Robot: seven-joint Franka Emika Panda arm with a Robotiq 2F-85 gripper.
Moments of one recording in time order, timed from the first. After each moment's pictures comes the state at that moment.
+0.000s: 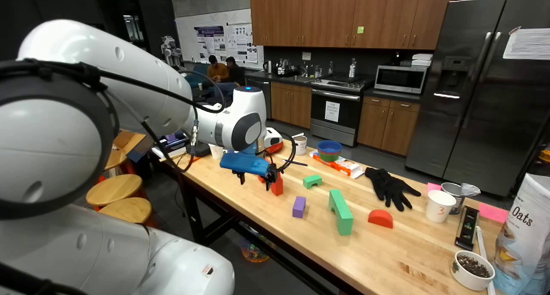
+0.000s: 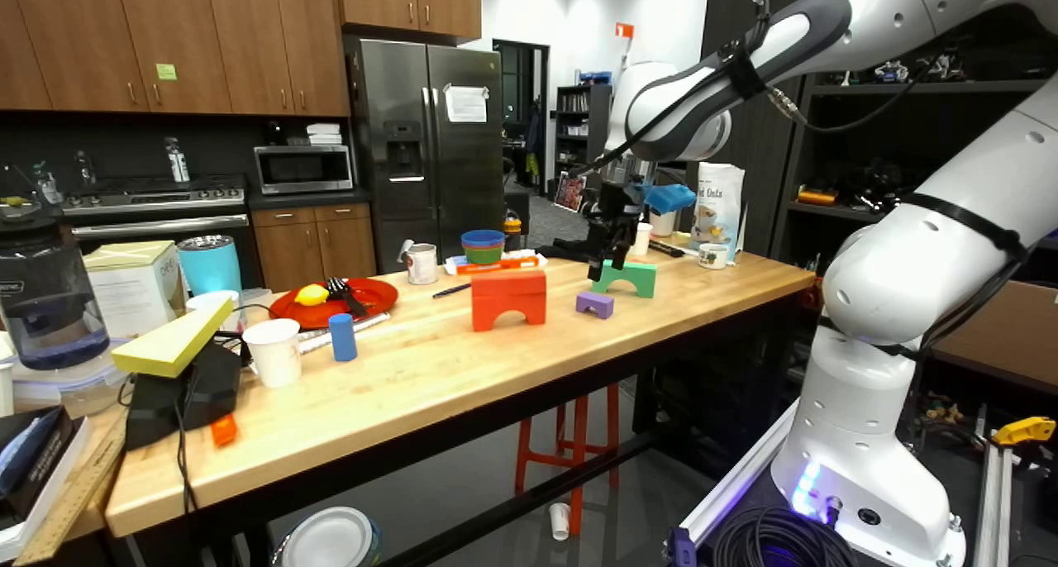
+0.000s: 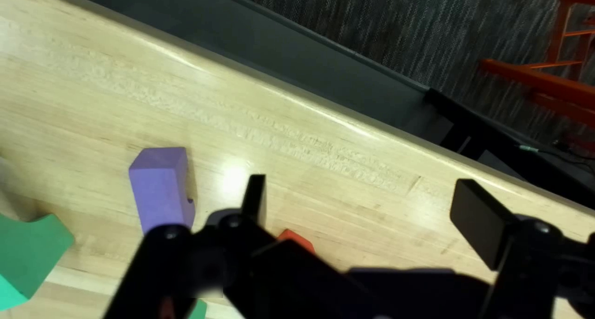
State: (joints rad) arm 0.13 -0.59 0.01 -2.73 0.10 2.26 -0.13
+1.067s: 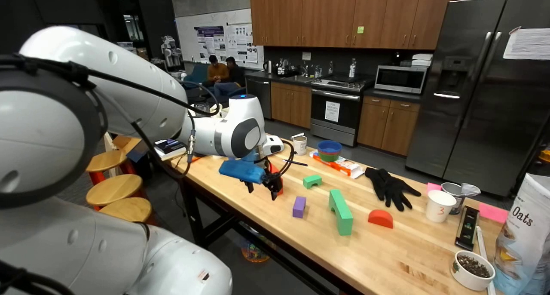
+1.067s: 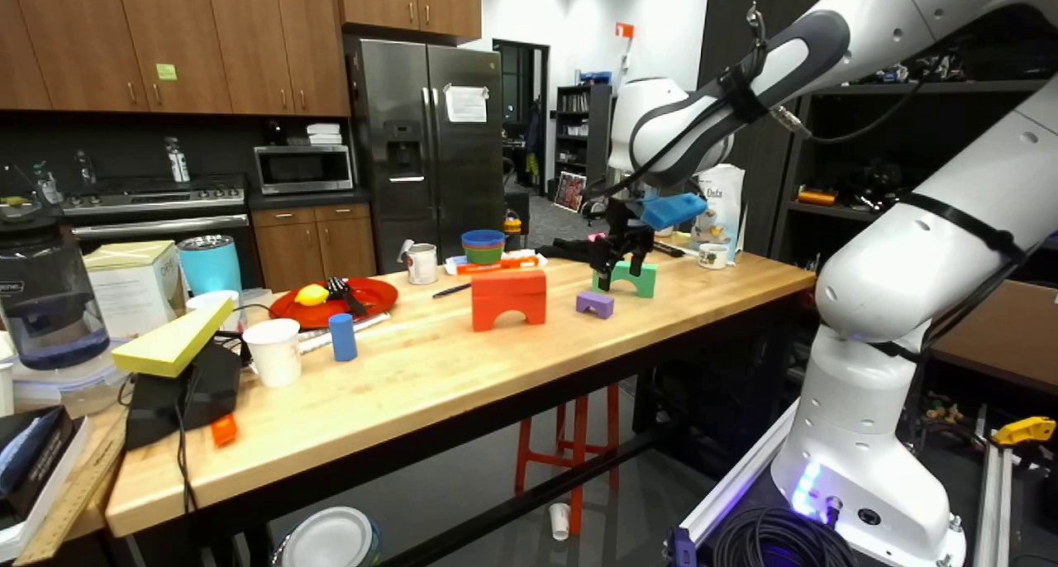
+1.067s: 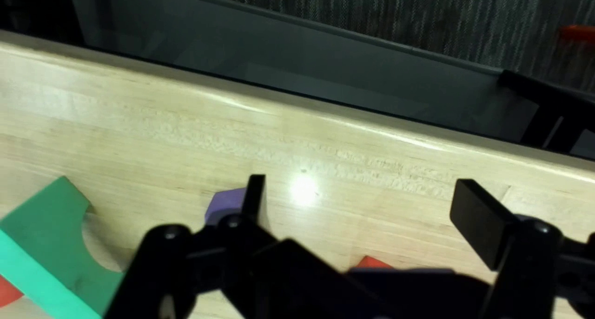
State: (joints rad) arm 0.03 -0.59 0.10 -2.78 -0.01 2.30 0.12
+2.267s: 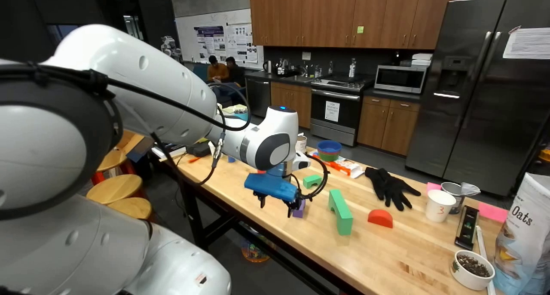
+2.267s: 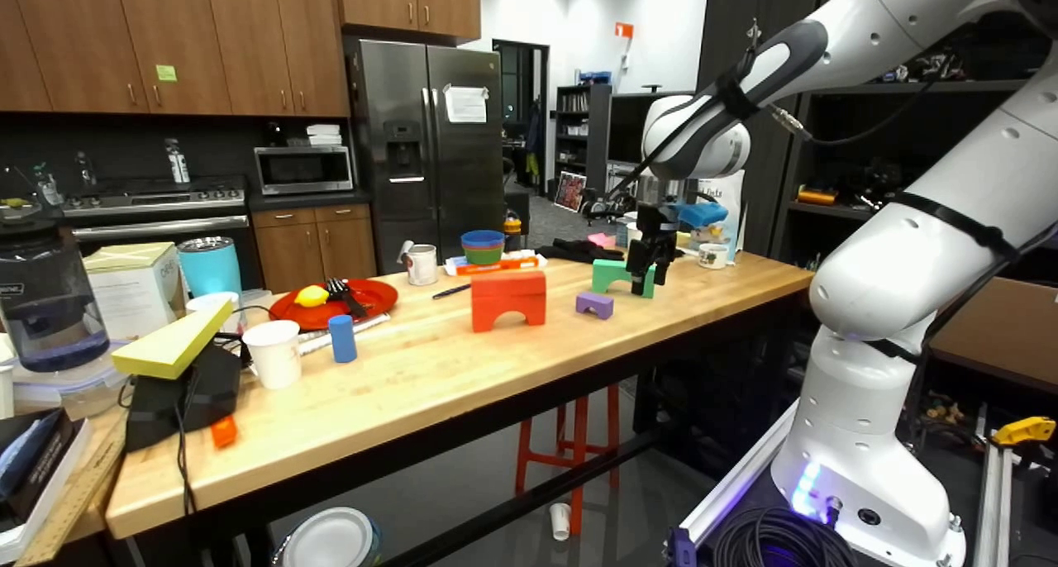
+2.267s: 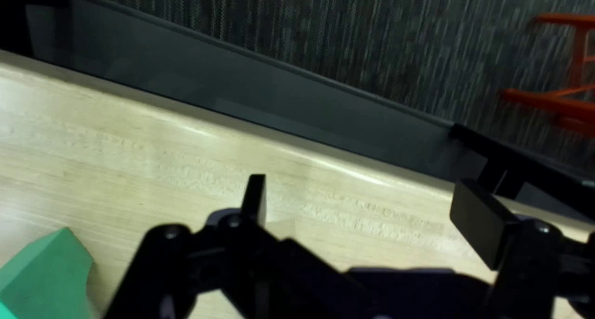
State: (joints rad) arm -0.02 -0.54 -0.11 -2.78 0.04 2.22 -0.27
